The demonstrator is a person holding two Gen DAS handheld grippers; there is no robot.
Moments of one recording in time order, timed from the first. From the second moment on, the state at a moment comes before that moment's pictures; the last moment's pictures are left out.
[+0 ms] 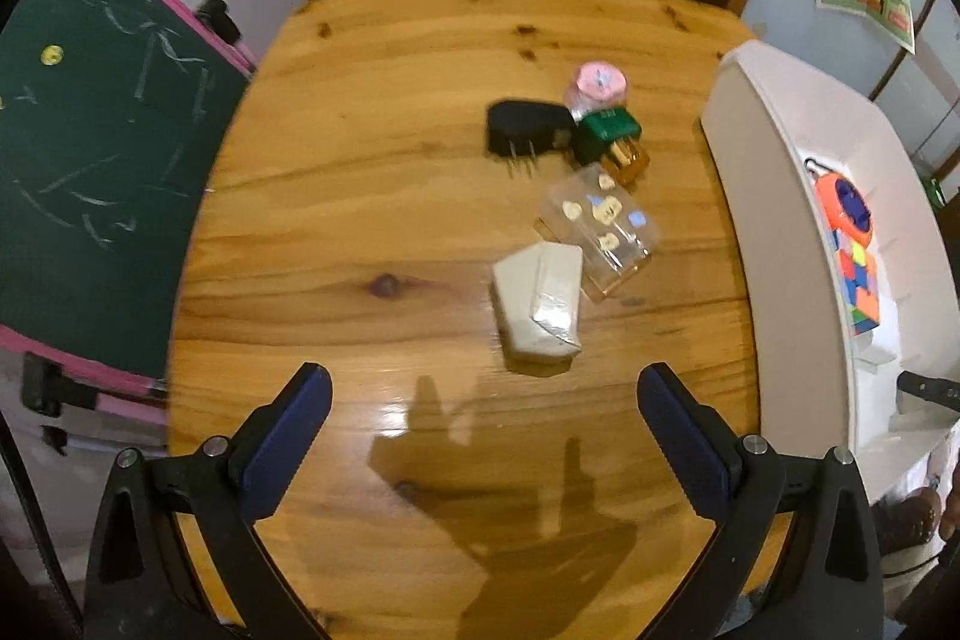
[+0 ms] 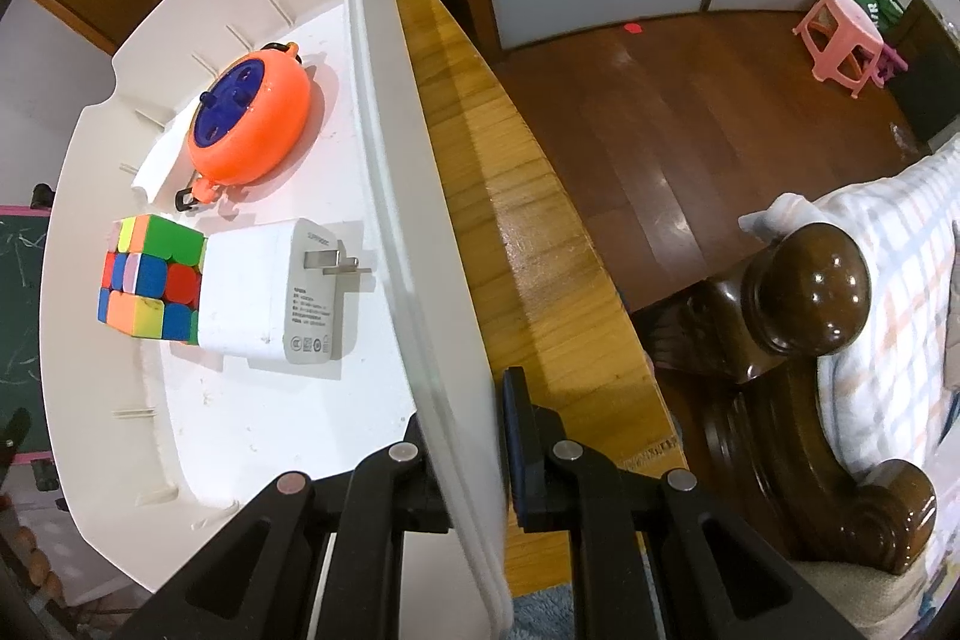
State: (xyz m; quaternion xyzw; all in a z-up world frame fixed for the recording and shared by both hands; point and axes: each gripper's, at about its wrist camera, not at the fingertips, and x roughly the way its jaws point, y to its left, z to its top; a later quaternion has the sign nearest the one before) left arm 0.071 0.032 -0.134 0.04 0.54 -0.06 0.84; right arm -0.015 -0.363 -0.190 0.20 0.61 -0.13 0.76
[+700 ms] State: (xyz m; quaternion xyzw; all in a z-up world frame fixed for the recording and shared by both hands) left arm 0.109 0.012 -0.191 0.03 0.56 -0.03 0.82; right arm -0.014 -0.357 -0.187 0.19 0.61 -0.14 0.75
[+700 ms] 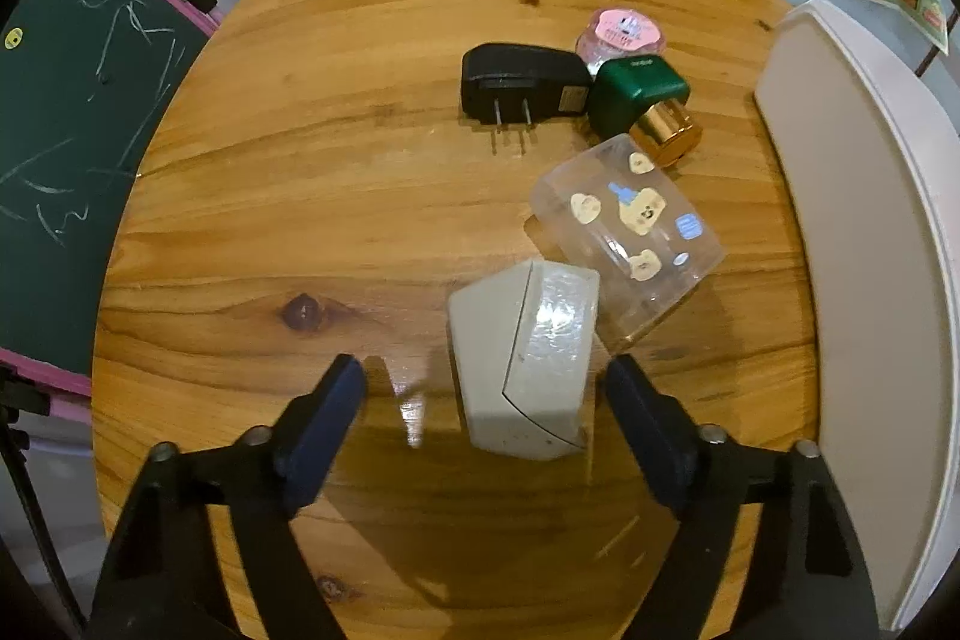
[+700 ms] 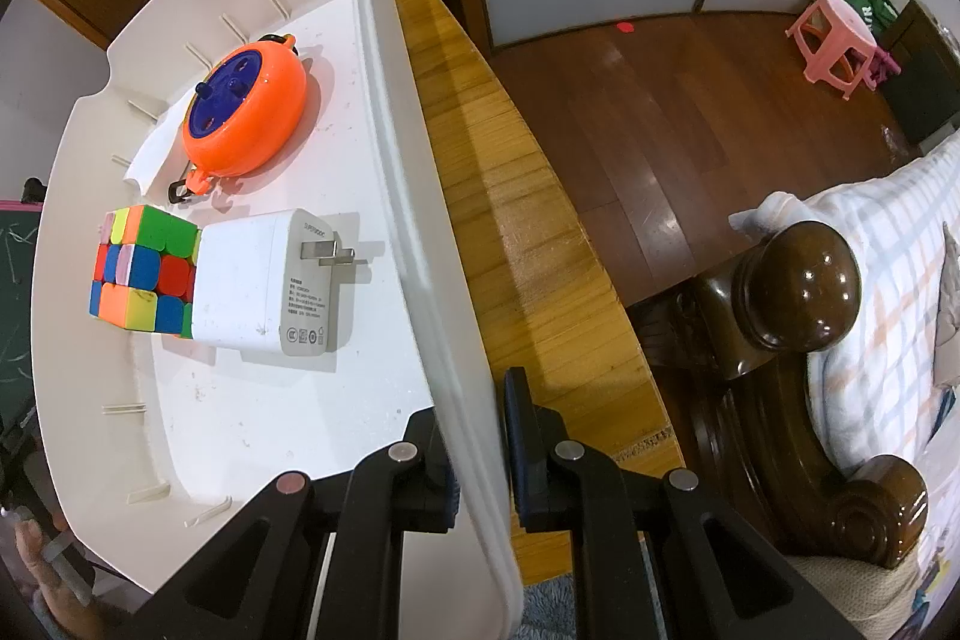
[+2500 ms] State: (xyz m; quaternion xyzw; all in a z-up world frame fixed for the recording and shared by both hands) left arm 0.049 -0.085 0.008 0.08 0.42 -0.17 0.89; right arm -0.018 -0.364 -0.193 0.20 0.60 -0.11 0.76
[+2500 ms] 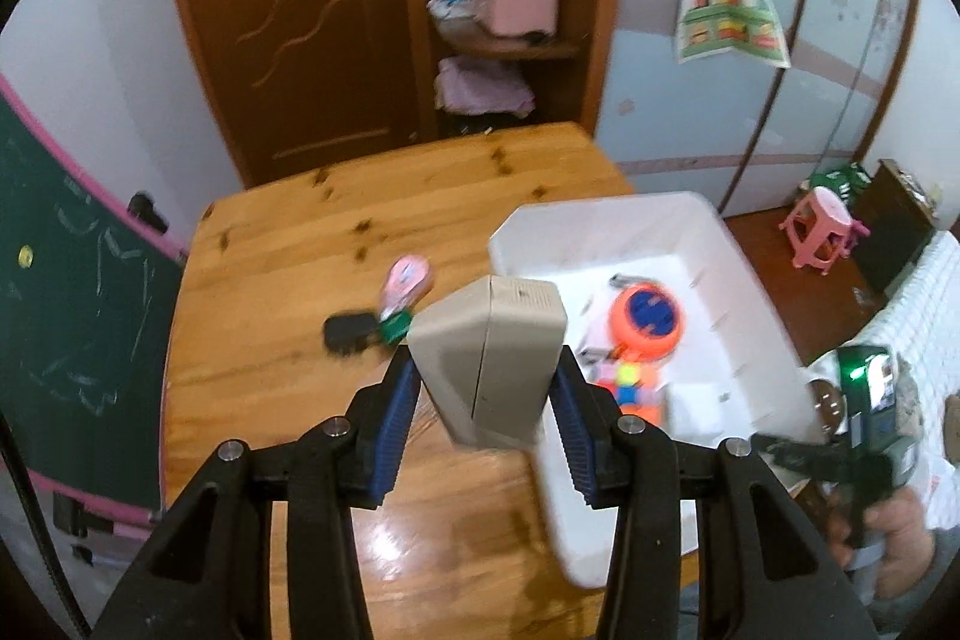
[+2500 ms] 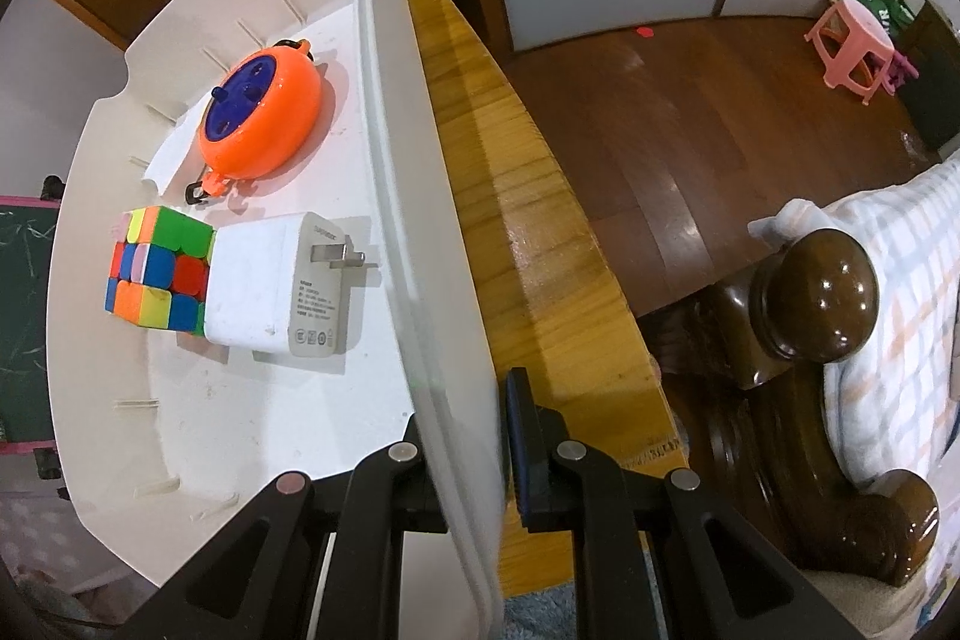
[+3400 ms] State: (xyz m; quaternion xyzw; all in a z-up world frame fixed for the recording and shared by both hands) left arm 0.136 -0.281 -0.093 0.15 0.51 -0.22 0.82; right arm -0.021 -0.377 -0.198 0.23 0.60 -0.08 0.76
